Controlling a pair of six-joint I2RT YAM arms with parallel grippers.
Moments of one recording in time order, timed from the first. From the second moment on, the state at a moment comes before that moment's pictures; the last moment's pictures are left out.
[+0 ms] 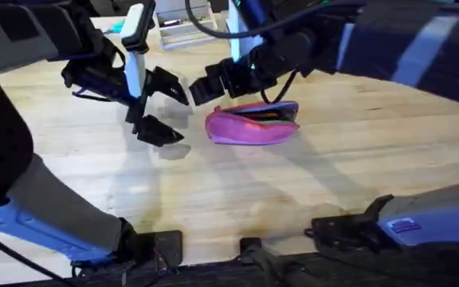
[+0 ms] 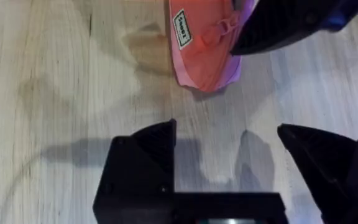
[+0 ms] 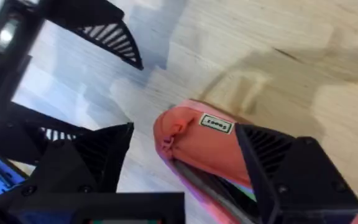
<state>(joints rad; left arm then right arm) 0.09 1.87 1.24 -1.25 0.85 1.77 0.63 1.62 1.26 -0.64 -0.17 0.32</state>
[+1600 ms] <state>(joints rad) 0.09 1.87 1.24 -1.25 0.85 1.77 0.65 1.73 1.26 -0.63 -0.25 0.40</state>
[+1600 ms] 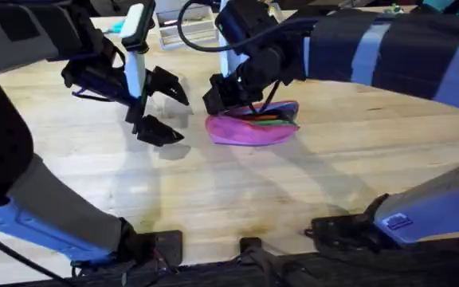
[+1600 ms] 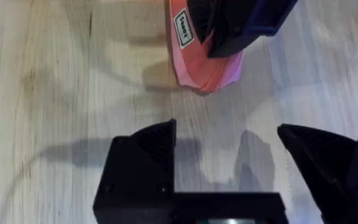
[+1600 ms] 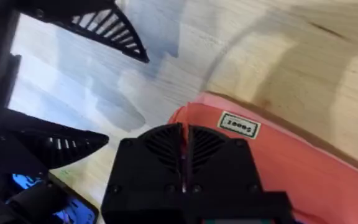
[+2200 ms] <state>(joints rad) 0.09 1.87 1.24 -1.25 0.94 1.77 0.65 1.65 1.30 -0.66 -0.24 0.40</state>
